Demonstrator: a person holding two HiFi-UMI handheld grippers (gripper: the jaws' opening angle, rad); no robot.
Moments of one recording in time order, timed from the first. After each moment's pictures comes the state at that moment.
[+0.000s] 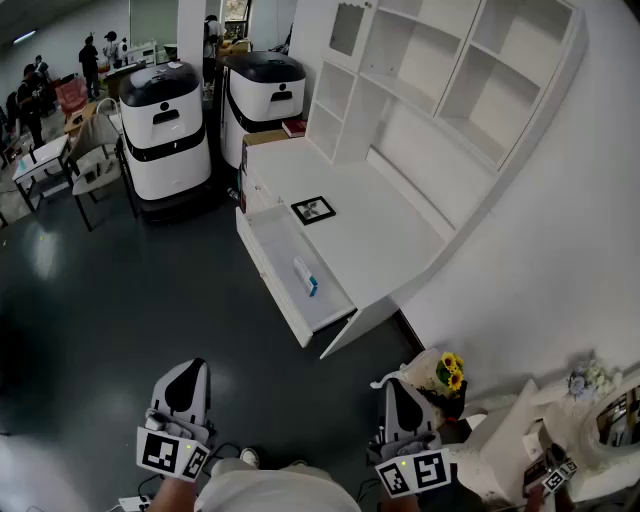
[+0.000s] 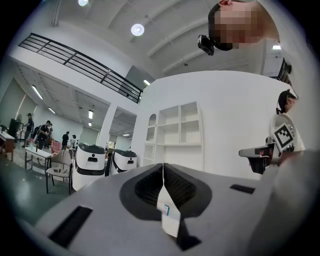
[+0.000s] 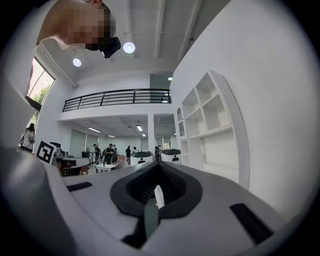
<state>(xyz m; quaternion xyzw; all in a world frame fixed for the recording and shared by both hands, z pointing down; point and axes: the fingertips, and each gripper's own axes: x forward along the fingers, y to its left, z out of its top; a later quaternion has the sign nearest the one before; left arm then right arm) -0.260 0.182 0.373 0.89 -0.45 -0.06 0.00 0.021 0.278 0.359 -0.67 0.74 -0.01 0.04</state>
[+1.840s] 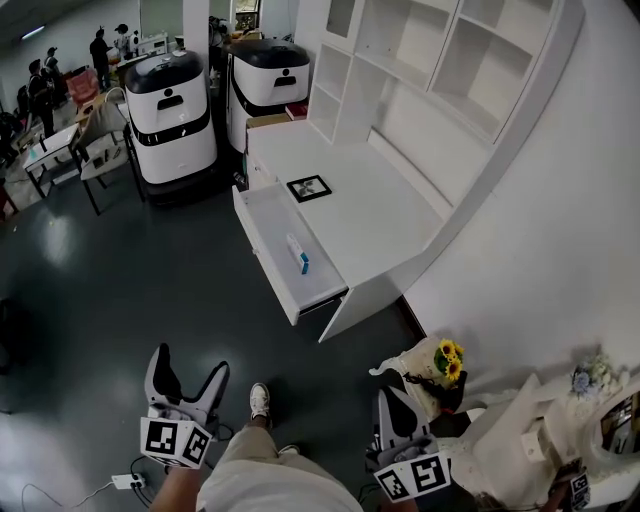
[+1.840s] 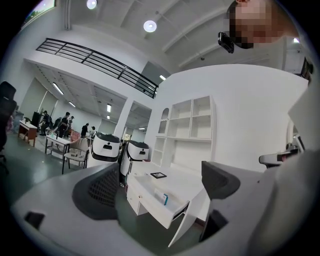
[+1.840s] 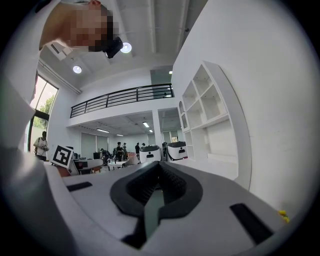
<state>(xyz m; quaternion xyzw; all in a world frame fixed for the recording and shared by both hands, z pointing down) -0.217 0.231 0.425 0.85 -0.52 -0.05 0.07 0.071 0.348 0.405 -0.63 0.77 -0.06 0.04</state>
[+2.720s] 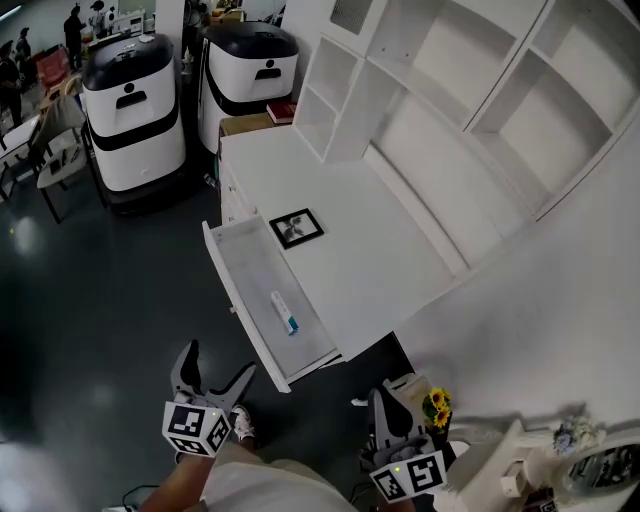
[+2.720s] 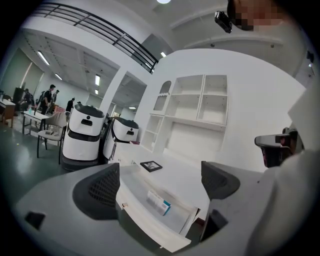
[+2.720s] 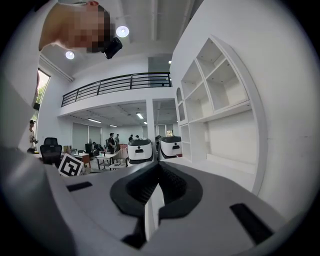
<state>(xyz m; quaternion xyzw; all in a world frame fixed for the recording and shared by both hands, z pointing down) -0.118 -0.063 0.506 0.89 -0.44 0.00 0.16 0.097 0.067 0.399 -0.65 0.76 -0.07 -0.01</state>
